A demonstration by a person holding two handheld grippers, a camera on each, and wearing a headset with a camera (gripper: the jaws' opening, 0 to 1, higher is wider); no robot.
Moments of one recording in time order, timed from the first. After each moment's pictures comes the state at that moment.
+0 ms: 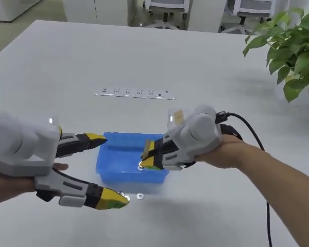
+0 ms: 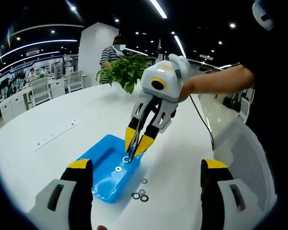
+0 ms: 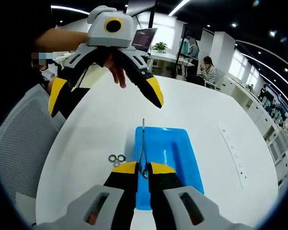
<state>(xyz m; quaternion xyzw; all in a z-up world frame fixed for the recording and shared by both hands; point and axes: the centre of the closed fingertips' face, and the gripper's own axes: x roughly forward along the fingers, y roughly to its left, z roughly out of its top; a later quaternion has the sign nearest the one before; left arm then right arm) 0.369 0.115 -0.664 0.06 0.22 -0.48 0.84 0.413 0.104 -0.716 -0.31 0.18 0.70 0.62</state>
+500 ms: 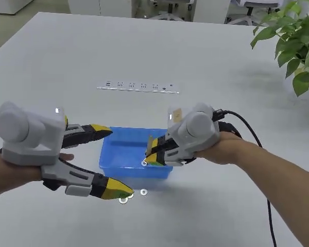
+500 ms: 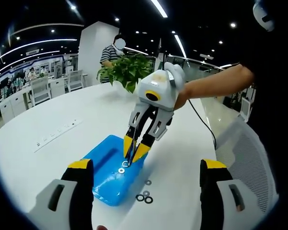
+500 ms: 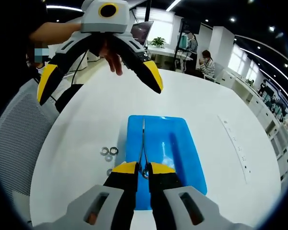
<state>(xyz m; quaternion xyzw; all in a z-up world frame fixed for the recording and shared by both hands) 0.381 0.116 -0.668 0.06 0.22 -0.48 0.84 0.430 0.104 -0.743 -0.31 0.20 0.69 0.62</state>
